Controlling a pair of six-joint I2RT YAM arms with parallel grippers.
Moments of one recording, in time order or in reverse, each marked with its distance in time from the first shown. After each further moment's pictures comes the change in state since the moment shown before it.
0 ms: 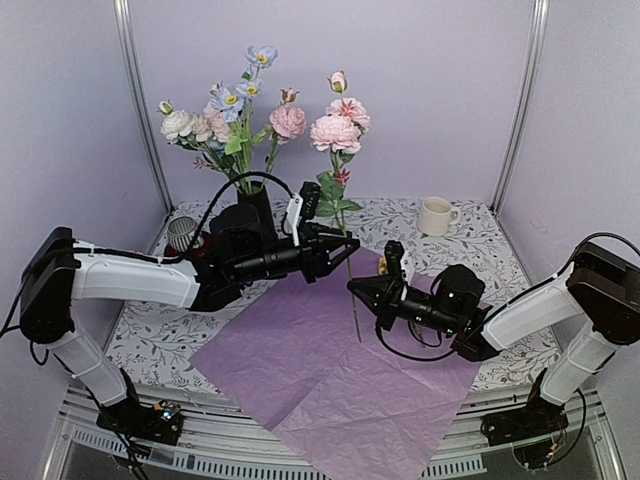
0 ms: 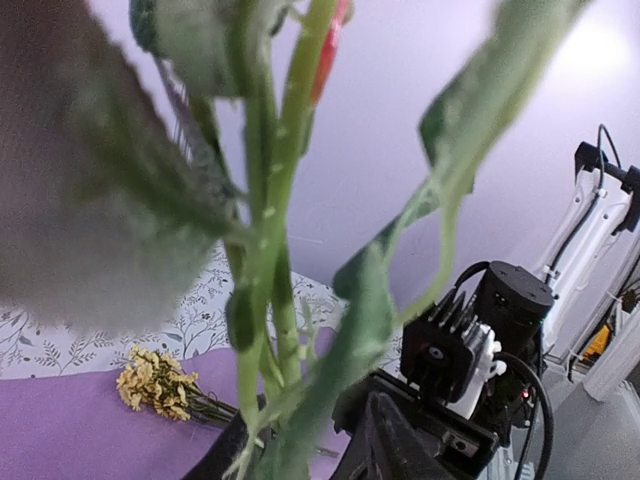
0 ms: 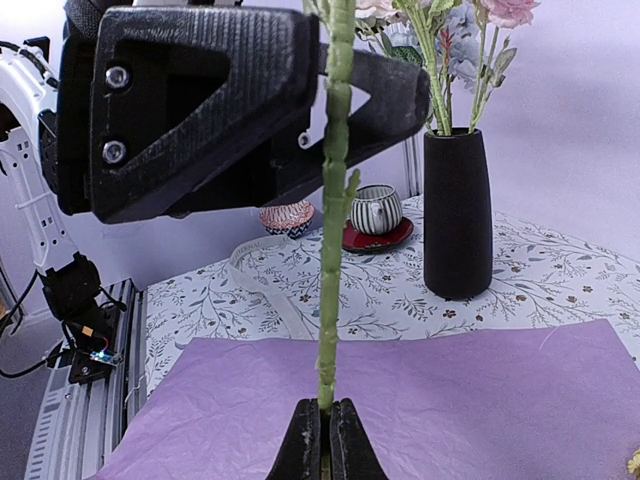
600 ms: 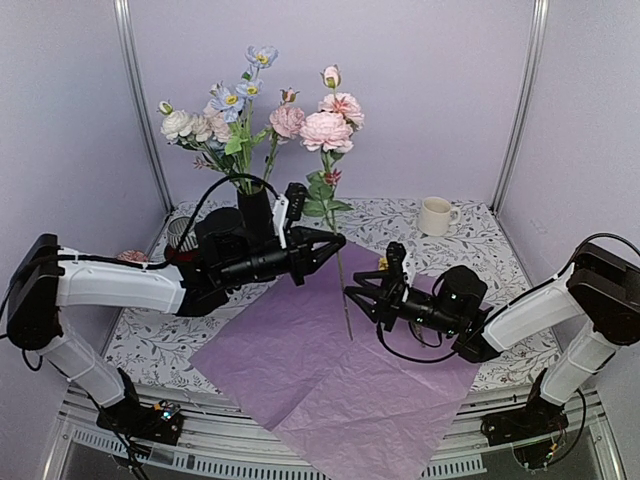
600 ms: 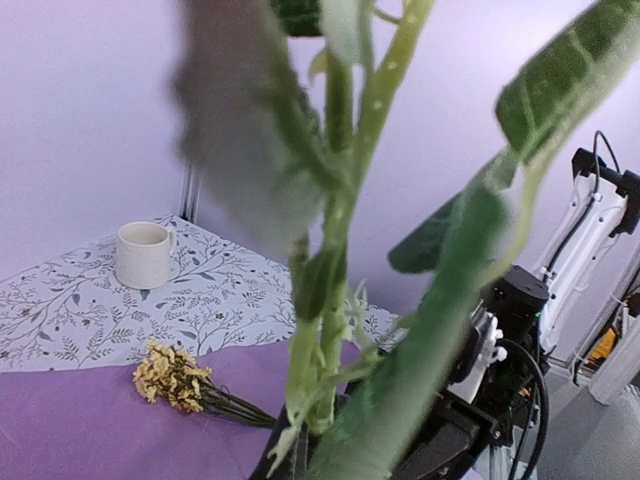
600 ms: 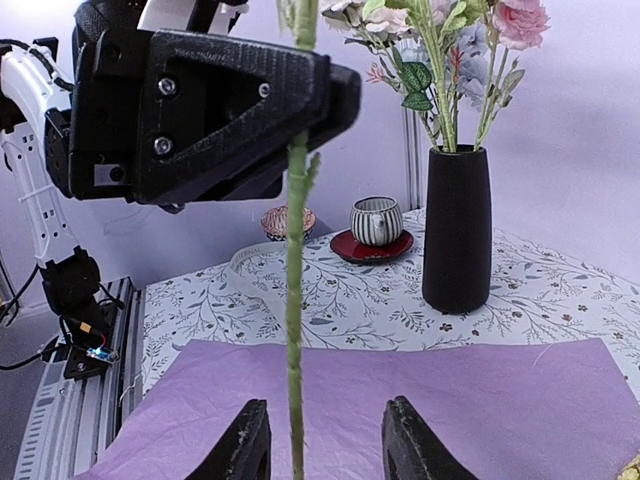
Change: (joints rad) left arm 0.006 -0.066 -0.065 0.007 -0.036 0.004; right arm 0.004 -0.002 -0.006 0.026 0.003 -0.034
